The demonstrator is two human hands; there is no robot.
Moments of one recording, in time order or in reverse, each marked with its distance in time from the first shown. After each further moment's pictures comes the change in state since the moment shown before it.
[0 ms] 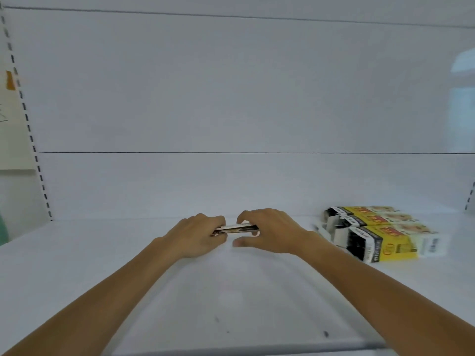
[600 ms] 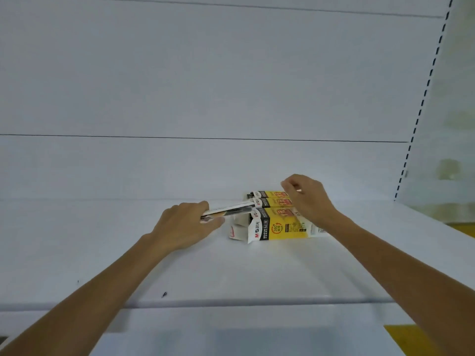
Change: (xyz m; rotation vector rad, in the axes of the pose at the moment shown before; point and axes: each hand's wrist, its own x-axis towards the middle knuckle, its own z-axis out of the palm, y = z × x) left_hand 0.036 0.190 0.032 -0.037 0.213 -0.167; right_hand -0.147 0.189 -0.083 0.440 0.387 0.391
